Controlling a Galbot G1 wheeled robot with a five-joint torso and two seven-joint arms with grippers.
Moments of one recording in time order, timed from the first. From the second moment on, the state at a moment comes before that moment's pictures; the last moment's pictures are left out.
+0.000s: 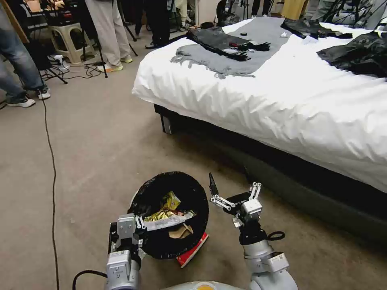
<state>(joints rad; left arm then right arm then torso) 1.92 -1.50 -0.34 -2.36 0.08 0.24 -0.39 -1.62 1.36 0.20 2.06 -0.03 0.51 0.07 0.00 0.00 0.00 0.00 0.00</state>
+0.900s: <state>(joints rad) 1.90 -1.50 -0.36 -2.40 0.03 0.27 -0.40 -1.62 1.35 0.22 2.06 -0.04 0.52 0.07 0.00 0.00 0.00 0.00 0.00</state>
